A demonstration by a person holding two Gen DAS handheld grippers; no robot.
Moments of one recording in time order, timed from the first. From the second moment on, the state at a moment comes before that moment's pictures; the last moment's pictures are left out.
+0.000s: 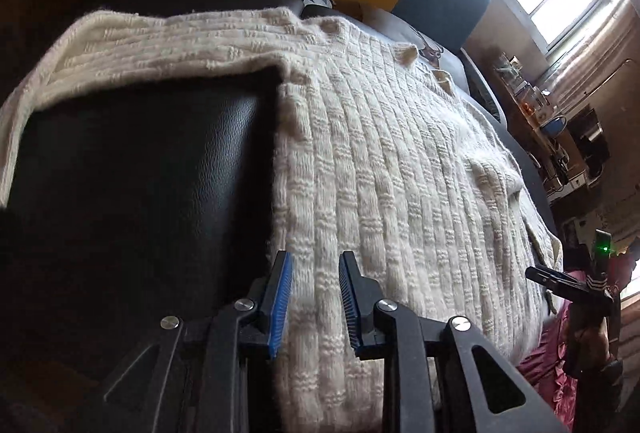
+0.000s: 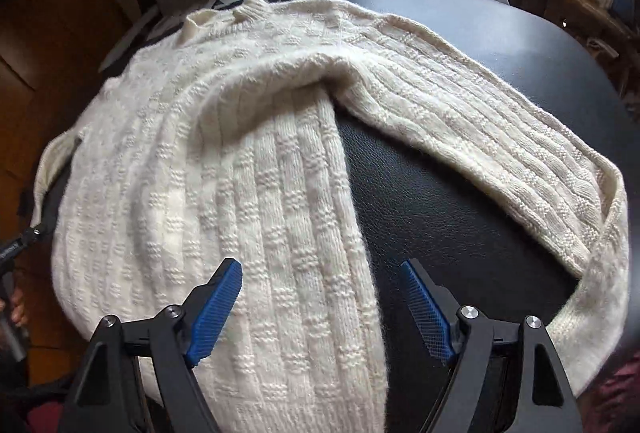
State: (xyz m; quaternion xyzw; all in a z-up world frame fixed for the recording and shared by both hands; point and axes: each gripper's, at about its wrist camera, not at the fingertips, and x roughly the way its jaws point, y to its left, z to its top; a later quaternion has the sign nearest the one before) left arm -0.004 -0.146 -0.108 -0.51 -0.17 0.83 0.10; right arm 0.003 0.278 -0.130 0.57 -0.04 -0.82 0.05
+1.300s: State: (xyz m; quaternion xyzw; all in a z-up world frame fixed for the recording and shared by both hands) left arm -0.017 -0.130 -0.061 -0.46 -0.06 0.89 0.03; right arm 0.067 0.259 -0.126 0.52 -0.10 -0.85 0.07
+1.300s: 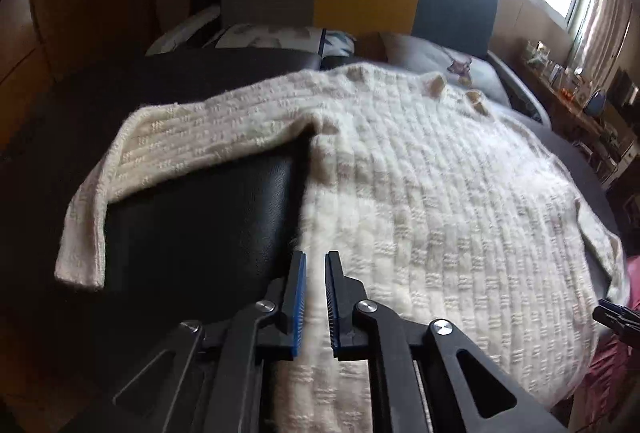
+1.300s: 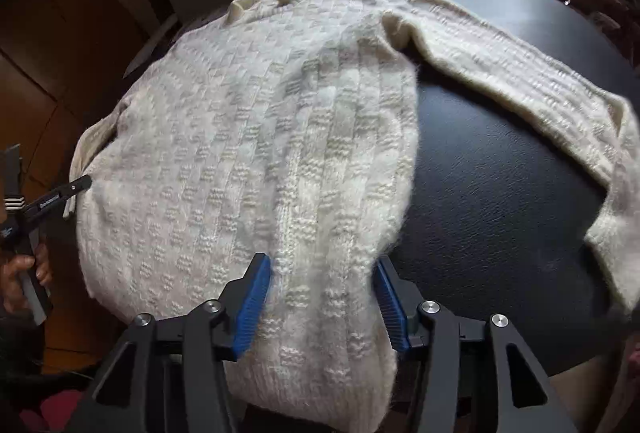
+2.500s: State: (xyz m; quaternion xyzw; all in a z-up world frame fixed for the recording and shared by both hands) left arm -0.026 -0.308 -0.089 -0.42 -0.01 0.91 -0.05; right arm -0.051 0.042 -0.102 0.49 -0.03 -0.84 0.24
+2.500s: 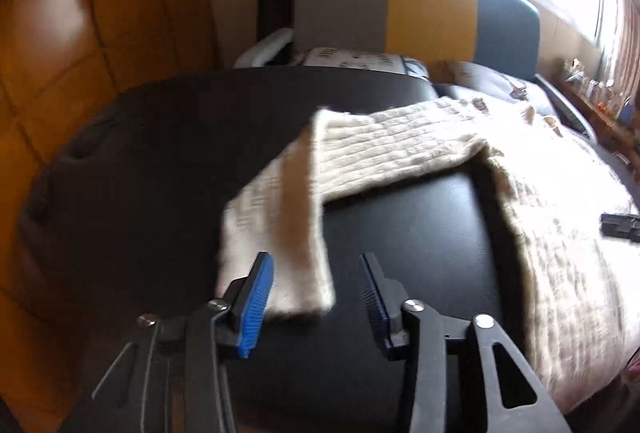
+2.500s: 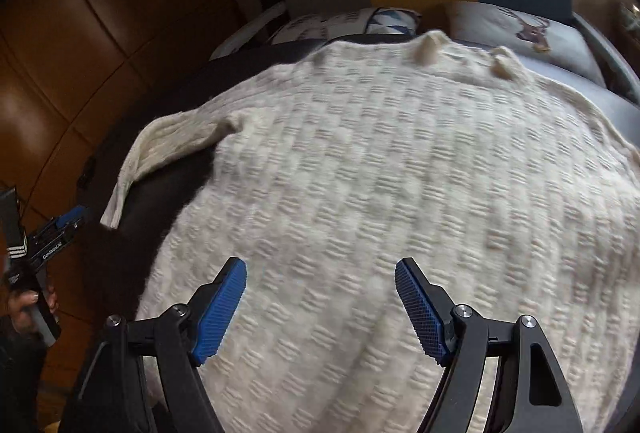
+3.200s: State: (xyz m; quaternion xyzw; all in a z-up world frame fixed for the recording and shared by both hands) left arm -0.111 -0.428 -0.062 -0.44 -0.28 0.85 0.01; right arm -0.103 -0.002 -0.090 0.47 0.00 -0.84 0.27
